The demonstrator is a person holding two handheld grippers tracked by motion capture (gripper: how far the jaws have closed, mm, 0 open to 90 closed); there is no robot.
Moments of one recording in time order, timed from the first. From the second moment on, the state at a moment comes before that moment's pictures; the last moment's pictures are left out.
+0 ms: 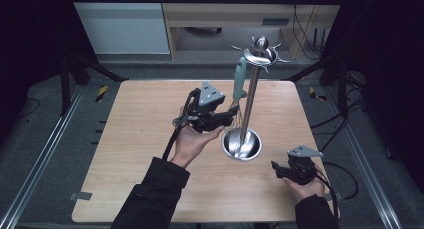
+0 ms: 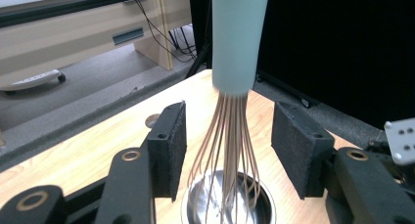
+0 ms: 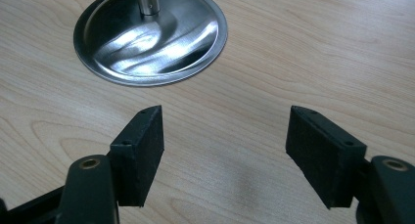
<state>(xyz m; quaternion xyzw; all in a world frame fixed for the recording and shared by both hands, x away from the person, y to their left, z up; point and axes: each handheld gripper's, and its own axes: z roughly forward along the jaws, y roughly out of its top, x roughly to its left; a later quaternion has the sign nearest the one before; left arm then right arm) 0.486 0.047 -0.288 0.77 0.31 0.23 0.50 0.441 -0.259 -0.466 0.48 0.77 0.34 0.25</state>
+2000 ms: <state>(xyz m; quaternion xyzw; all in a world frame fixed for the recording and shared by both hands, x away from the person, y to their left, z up) 0.440 0.255 -0.464 0.77 0.46 0.23 0.39 0.443 -0.277 -0.474 0.52 0.76 0.31 0.24</state>
